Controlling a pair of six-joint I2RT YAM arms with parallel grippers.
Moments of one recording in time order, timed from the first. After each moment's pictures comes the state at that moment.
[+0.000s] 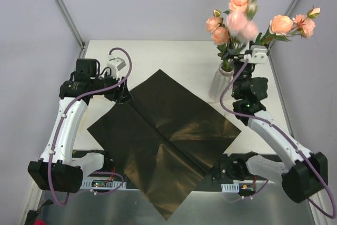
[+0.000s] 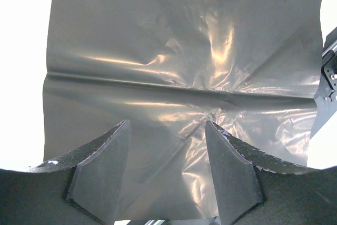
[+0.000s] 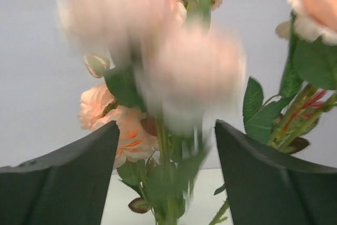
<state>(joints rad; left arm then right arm) -0.07 1.11 1.19 -0.95 0.65 0.18 0.46 1.13 0.82 0.85 0.46 -0.23</state>
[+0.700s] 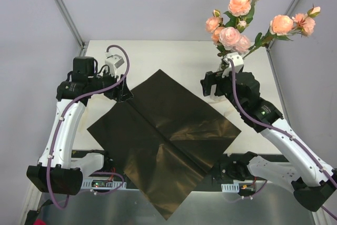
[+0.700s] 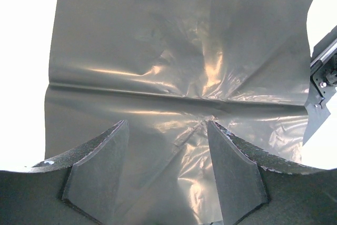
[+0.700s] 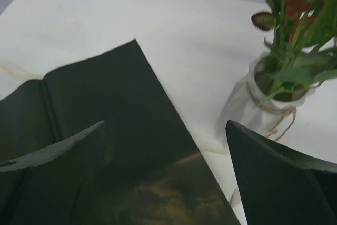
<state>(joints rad) -0.07 1.09 1.23 -0.94 0.67 0.15 0.67 0.94 1.06 -0.35 0.28 0.13</state>
